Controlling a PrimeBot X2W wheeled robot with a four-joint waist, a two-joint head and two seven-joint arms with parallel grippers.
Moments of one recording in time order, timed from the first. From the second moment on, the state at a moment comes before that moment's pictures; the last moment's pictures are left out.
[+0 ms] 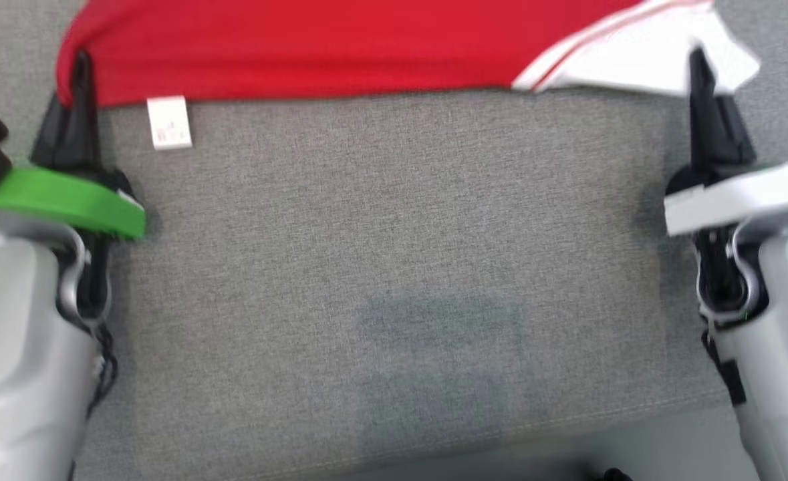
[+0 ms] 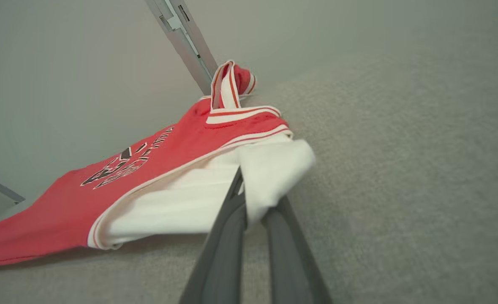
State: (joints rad) left arm -0.72 0.35 -0.26 0.53 -0.61 -0.10 -0.26; right arm -0.56 -0.23 0.07 0.27 0.65 0.13 -0.20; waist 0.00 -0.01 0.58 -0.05
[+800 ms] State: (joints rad) left arm 0.08 0.09 -0.21 0.08 -0.58 0.04 -0.19; right arm 0.01 -0.21 -0.08 0.14 0.70 0.13 -0.18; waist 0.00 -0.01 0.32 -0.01
